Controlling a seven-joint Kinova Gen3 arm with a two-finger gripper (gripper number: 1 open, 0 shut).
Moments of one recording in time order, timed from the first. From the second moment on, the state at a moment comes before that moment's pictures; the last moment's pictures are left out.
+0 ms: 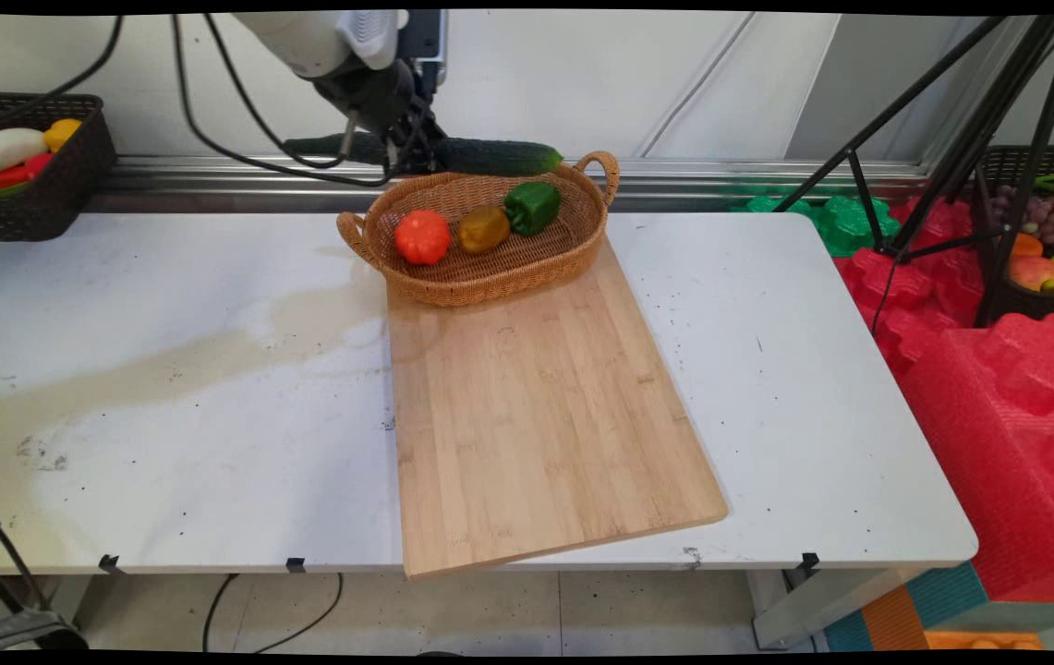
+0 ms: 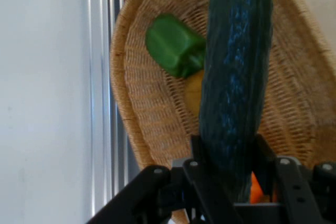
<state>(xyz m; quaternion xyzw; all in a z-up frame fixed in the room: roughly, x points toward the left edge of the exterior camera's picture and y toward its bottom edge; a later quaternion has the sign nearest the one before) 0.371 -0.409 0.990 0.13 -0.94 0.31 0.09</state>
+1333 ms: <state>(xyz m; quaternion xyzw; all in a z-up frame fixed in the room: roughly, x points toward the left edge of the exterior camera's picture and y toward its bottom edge) 0.319 -0.502 0.883 0.21 -0.93 0.28 0.09</state>
